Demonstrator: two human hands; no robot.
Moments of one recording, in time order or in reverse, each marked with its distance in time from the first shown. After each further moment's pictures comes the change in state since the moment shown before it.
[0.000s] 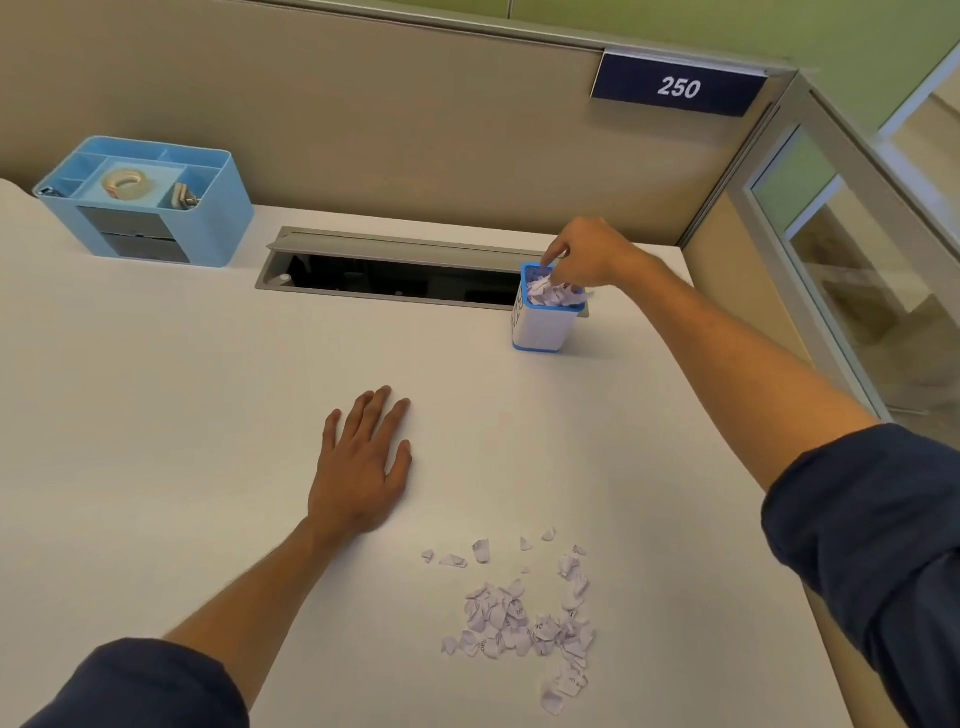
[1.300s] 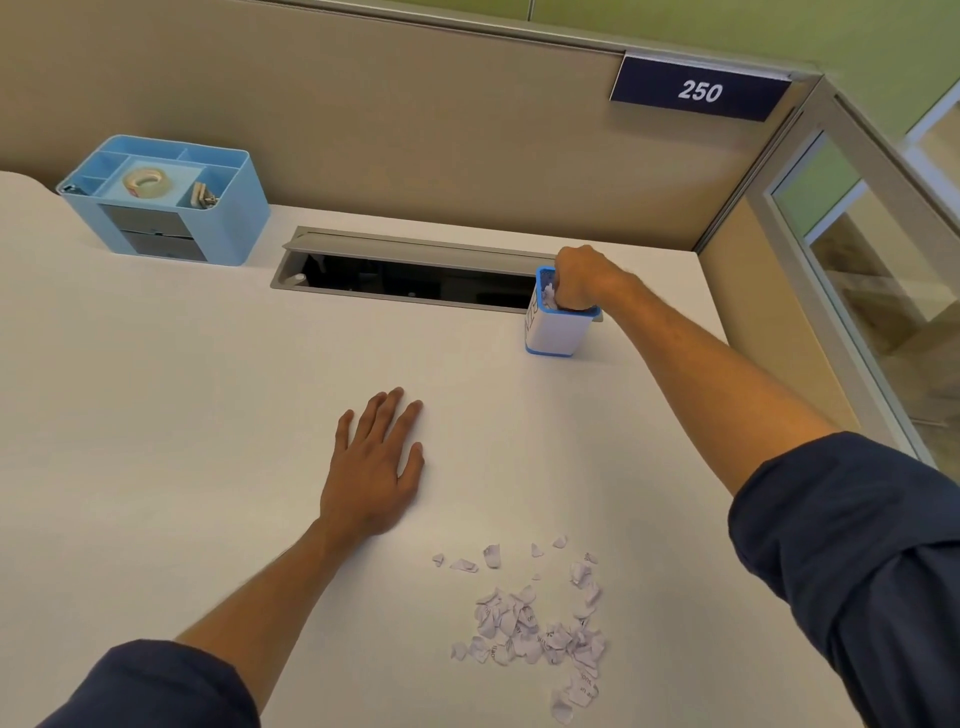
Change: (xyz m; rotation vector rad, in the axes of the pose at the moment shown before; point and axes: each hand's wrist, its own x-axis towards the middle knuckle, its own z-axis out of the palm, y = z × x) left_hand 0.000 -0.001 0.001 0.004 -0.008 -0.010; right_hand 0.018 -0.012 0.033 -0.218 -0.054 0.085
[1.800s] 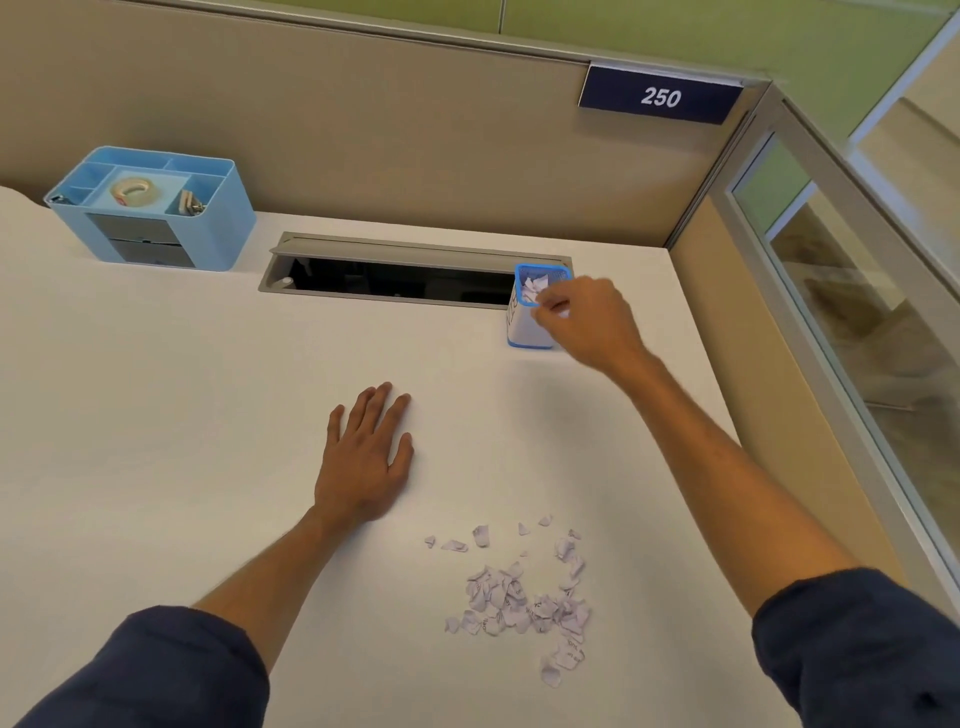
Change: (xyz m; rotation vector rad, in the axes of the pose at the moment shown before) left_hand 0.000 0.001 -0.001 -0.006 0.004 0.006; right_hand -0.109 0.011 0.022 0.420 0.384 -0.060
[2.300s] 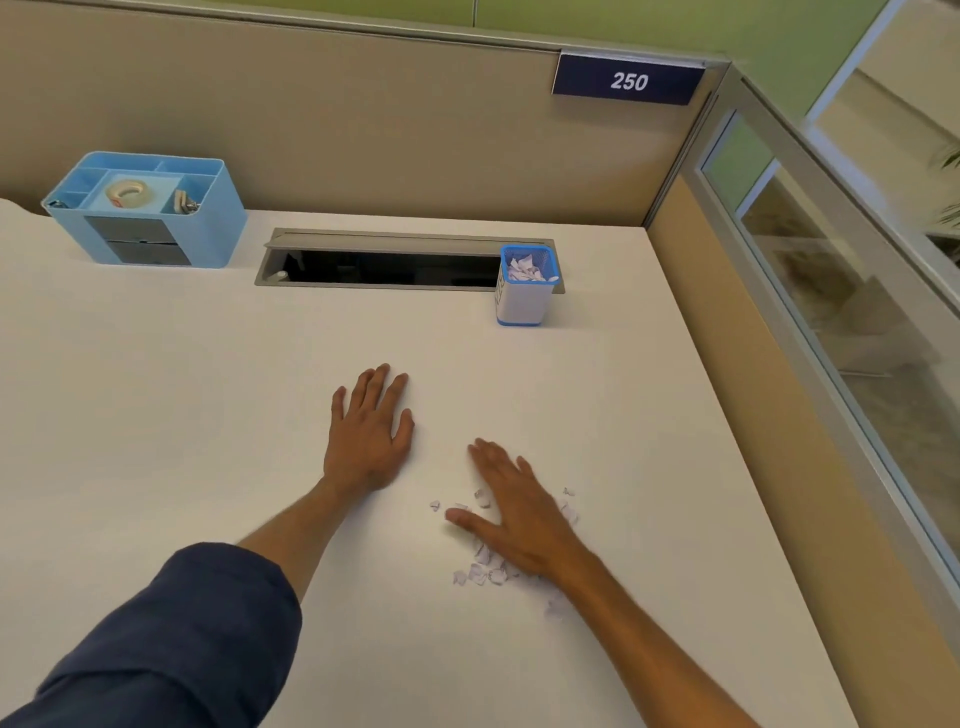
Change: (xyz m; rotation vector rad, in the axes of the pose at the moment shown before) left_hand -0.002 0.002 -0.006 -0.003 -0.029 0.011; right_hand -0.213 -0.021 0.108 0.117 -0.412 -0.128
